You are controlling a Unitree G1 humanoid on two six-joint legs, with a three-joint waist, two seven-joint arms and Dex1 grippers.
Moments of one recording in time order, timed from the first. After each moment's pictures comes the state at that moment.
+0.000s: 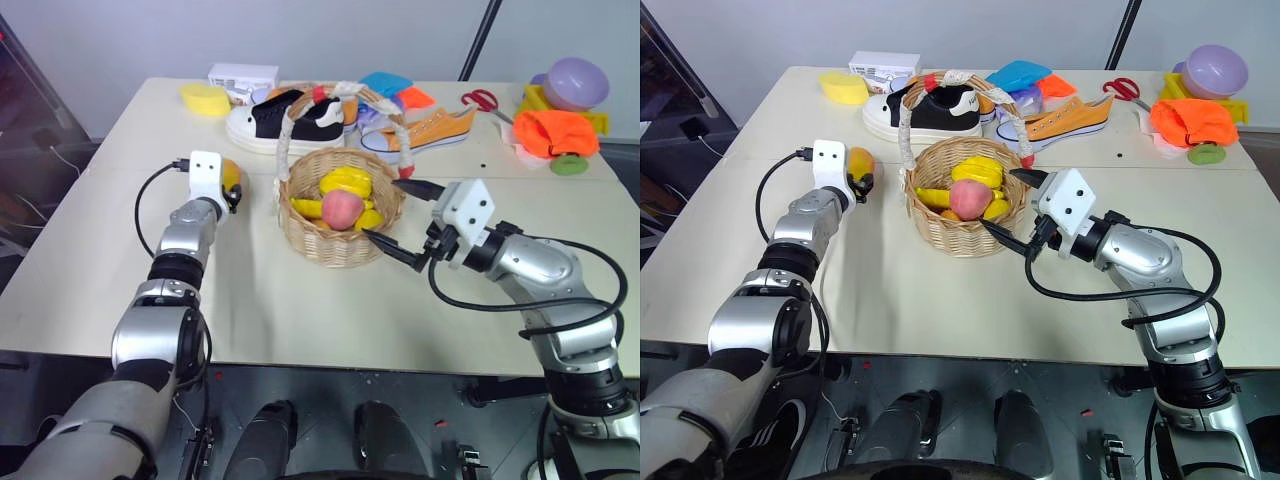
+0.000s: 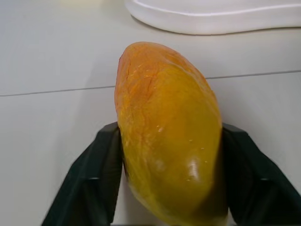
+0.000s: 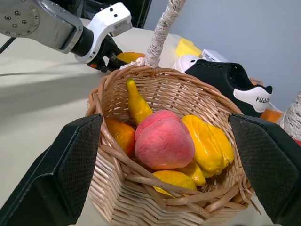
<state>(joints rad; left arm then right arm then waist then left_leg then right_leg) -0.99 0.31 0.13 1.01 -0.05 0.18 -0.13 -0.36 -0.62 -0.01 -0.40 0.30 0.36 0.72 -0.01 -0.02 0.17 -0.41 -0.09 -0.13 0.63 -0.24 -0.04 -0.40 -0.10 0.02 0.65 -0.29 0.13</state>
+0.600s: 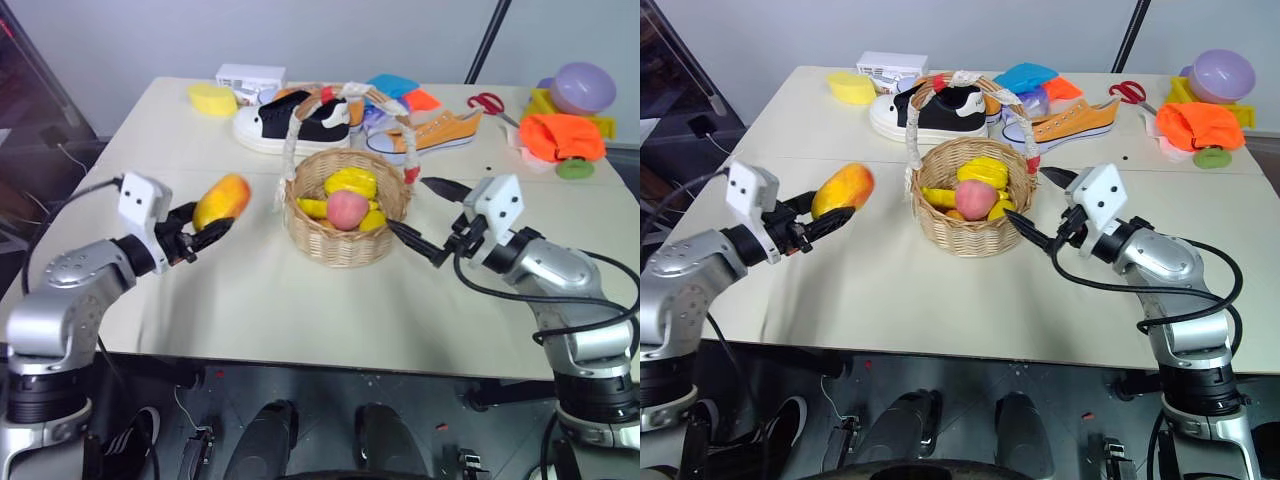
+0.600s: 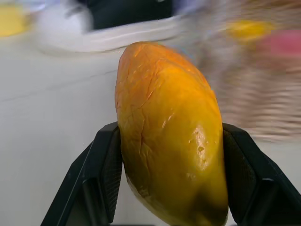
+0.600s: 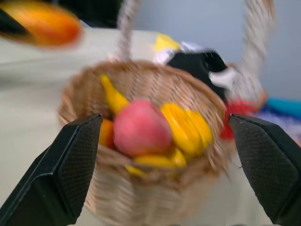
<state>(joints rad) -0.33 0.66 0.27 -0.36 -0.63 0.74 -0.68 -0.29 -0.60 -0.14 -0.34 0.37 0.38 0.69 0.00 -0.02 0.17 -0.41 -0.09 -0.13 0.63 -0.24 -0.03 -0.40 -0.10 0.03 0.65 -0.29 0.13</state>
